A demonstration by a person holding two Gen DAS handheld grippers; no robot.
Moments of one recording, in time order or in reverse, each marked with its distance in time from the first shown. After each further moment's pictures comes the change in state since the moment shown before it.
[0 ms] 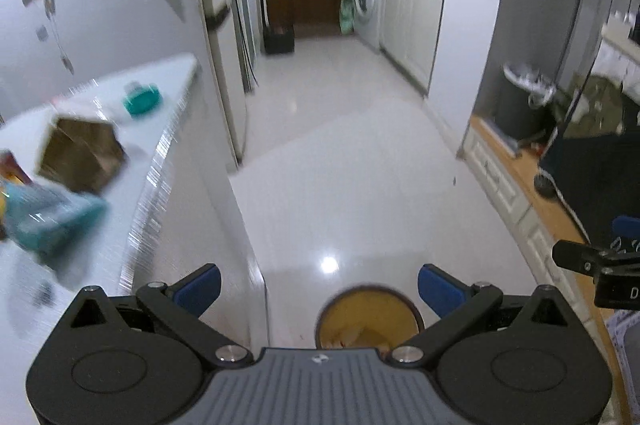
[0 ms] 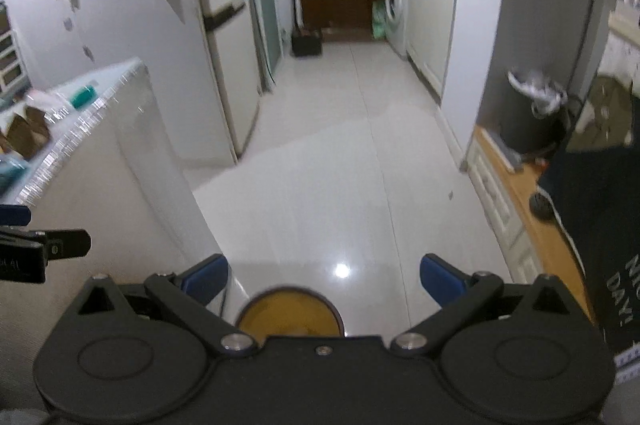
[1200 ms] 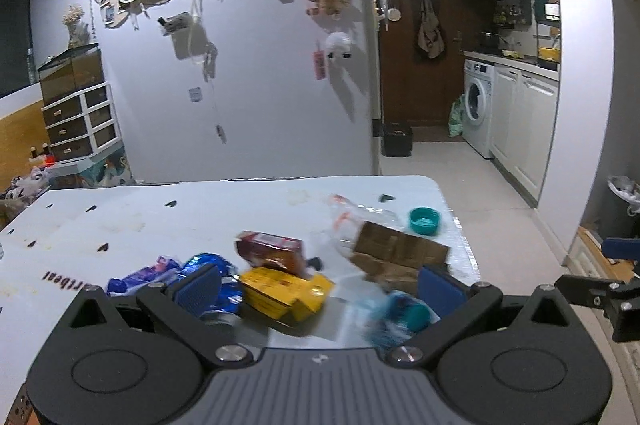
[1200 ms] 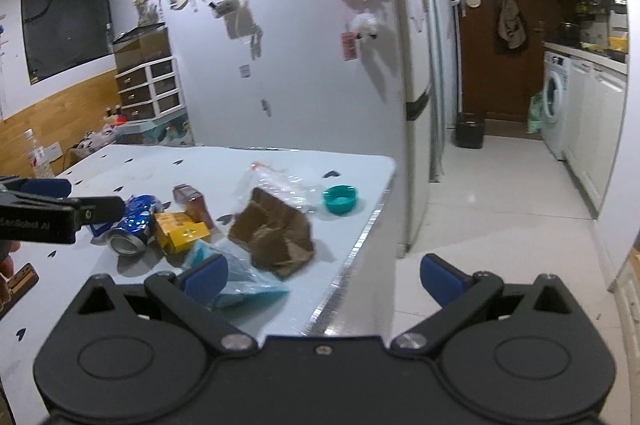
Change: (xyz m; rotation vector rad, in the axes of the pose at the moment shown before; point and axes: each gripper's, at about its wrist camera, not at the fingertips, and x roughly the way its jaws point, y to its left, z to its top) left arm -0.109 0.256 0.015 -0.120 -0.283 0.263; right arm -0.015 0.257 0.075 -0.187 -0.214 0.405
